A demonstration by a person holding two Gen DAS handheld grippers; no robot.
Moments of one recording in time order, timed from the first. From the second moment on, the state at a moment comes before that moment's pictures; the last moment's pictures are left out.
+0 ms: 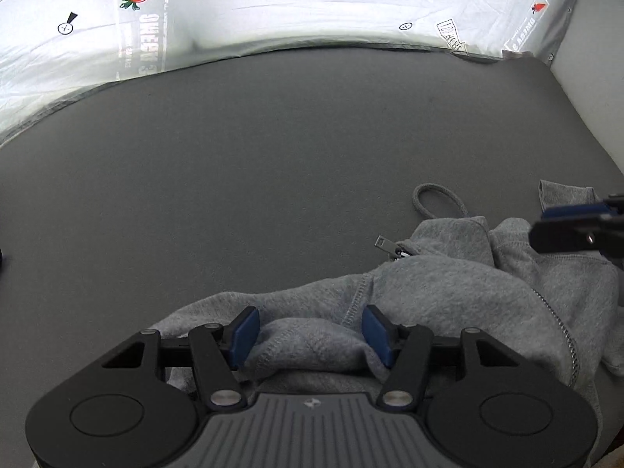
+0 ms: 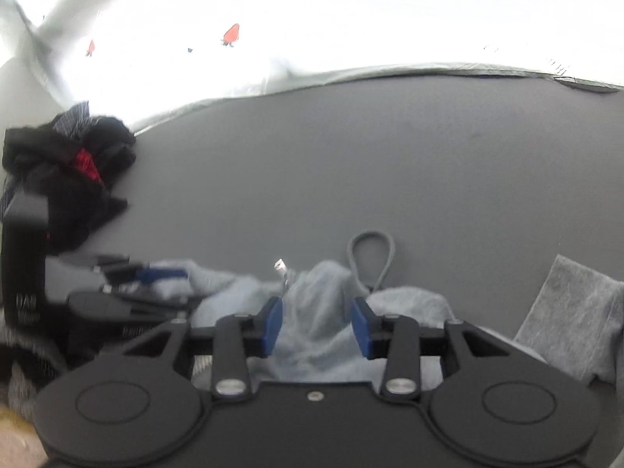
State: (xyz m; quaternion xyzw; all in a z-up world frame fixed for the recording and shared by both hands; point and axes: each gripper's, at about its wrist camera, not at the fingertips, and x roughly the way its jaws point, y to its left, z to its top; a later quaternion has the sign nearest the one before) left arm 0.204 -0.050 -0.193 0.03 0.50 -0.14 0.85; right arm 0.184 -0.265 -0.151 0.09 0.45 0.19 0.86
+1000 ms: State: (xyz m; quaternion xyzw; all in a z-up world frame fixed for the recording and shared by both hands) left arm 0.180 0.008 -0.160 -0.02 0.49 -0.04 0.87; right arm 0.134 -0.298 -0.184 0.05 0.51 0.17 0.84
